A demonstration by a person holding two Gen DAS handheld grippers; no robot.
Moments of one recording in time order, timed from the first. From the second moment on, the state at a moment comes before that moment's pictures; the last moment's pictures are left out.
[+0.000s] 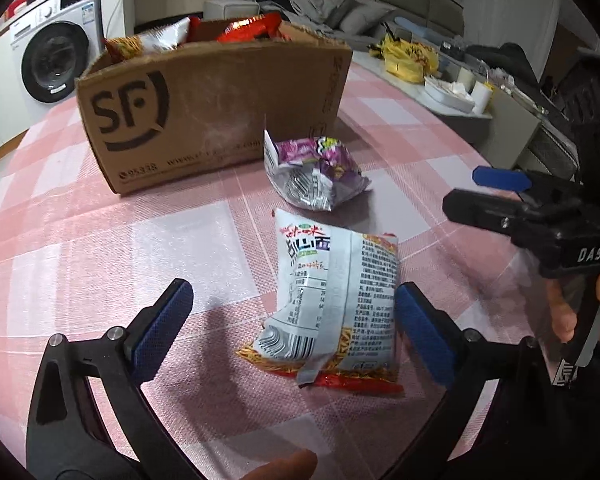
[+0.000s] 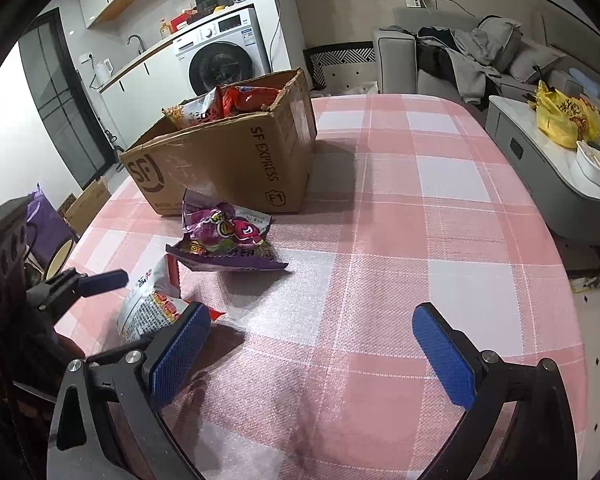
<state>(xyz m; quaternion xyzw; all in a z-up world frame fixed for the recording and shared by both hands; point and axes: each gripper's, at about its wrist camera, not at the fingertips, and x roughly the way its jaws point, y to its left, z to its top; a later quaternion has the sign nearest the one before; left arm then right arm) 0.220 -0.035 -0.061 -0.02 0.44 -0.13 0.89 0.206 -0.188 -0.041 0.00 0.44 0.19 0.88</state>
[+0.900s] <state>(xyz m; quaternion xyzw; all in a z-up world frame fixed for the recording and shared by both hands) 0.235 0.026 -0.047 -0.08 0.41 -0.08 0.90 0.245 -0.148 -0.041 0.03 0.44 0.24 0.87</state>
